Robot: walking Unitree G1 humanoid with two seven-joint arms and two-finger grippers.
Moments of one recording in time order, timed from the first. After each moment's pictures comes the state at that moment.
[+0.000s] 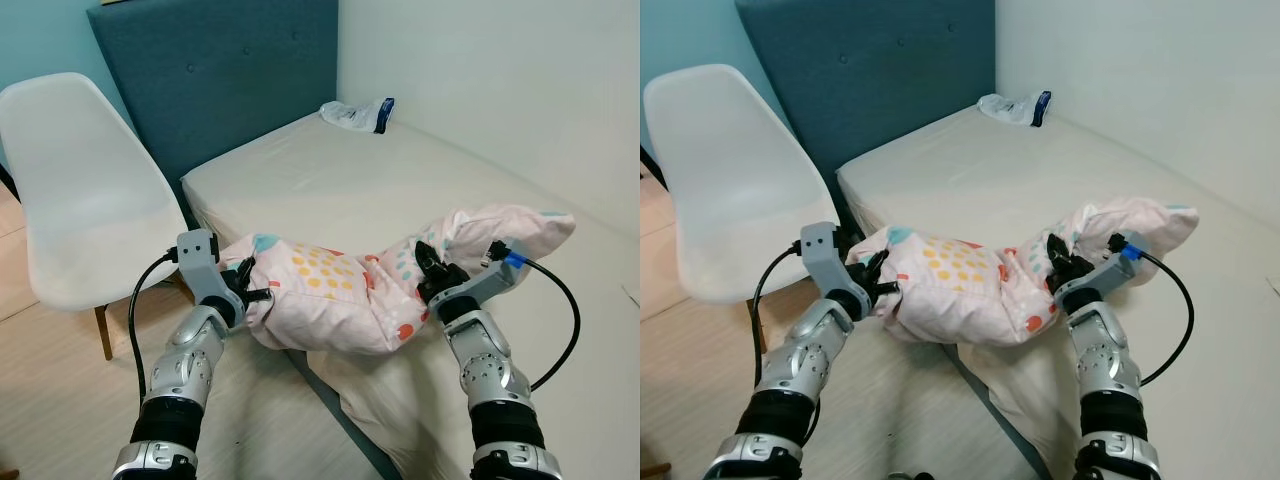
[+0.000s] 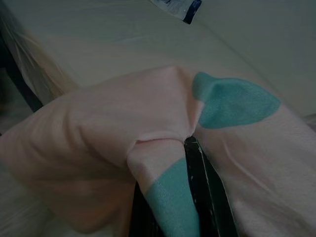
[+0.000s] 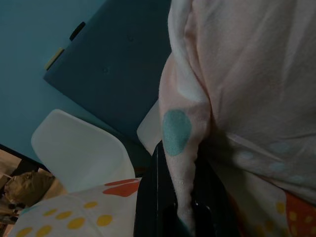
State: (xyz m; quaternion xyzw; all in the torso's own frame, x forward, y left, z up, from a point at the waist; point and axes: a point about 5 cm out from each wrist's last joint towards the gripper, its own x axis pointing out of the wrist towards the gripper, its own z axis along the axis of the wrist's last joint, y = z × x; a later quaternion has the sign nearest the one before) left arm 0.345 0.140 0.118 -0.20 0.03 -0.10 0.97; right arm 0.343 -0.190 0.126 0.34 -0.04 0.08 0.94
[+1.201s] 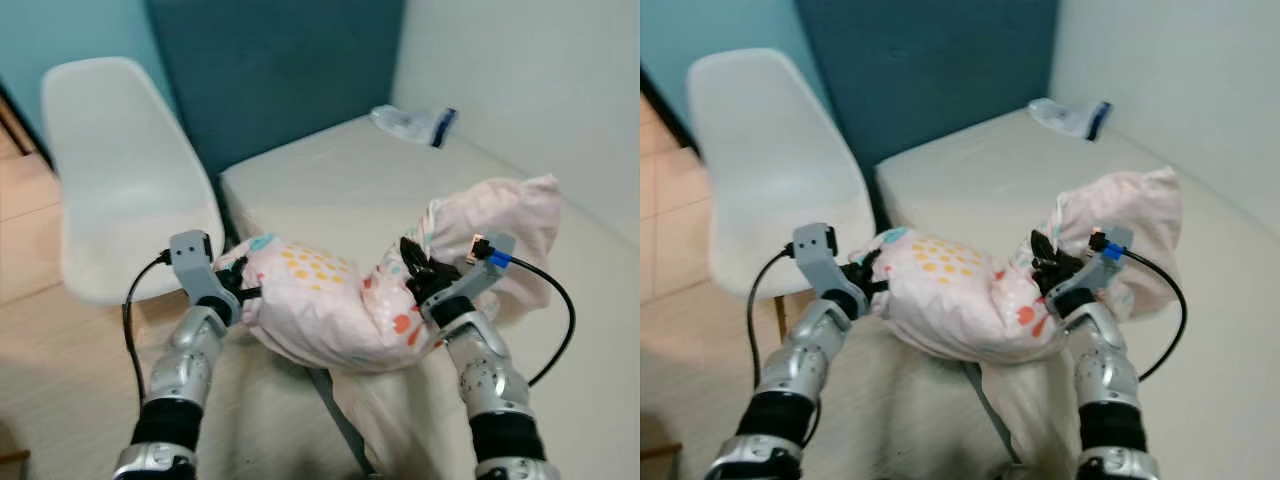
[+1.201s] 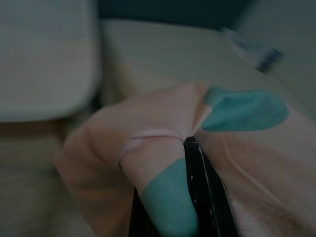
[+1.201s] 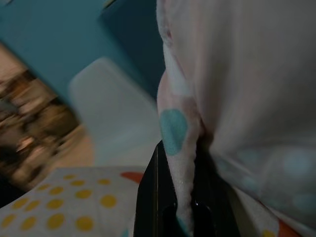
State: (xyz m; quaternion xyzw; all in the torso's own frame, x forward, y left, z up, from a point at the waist) left arm 0.345 0.163 0.121 -0.21 0.01 -0.04 0.98; right arm 0.335 -0.162 0.135 0.27 -0.06 0.17 0.95
